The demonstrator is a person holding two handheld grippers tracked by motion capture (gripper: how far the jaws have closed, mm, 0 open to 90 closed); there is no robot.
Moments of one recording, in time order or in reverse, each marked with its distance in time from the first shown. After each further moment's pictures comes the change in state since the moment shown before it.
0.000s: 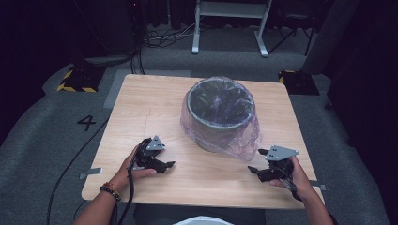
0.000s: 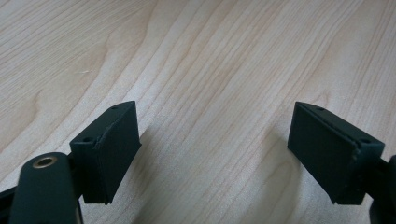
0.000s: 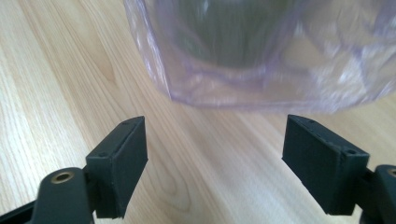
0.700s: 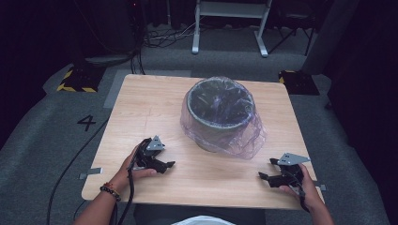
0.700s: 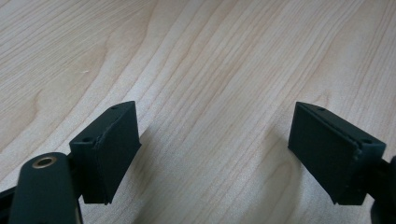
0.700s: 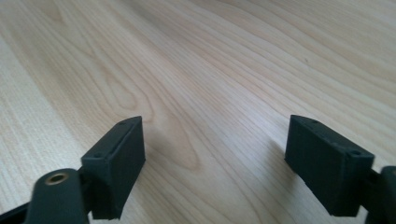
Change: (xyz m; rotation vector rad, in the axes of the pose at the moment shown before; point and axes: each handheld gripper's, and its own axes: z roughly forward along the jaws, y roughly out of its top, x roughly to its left) left arm -0.001 0.000 0.000 -0.001 0.003 -0.003; right arm -0.017 -0.062 -0.003 0.035 -0.015 0.213
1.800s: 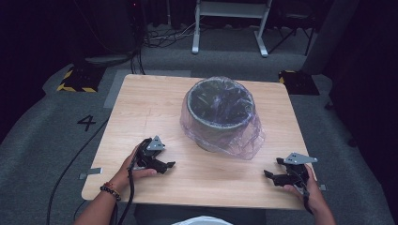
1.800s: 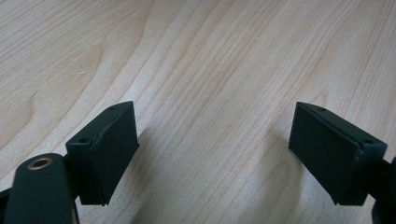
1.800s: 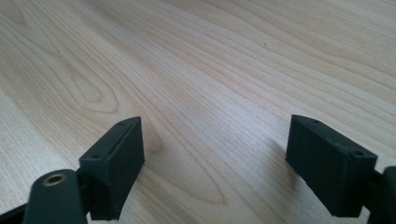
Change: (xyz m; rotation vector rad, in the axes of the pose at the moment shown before) left arm 0.000 0.001 0.001 0.003 -0.008 0.006; right arm -0.011 -0.009 -0.008 -0.007 -0.063 0.064
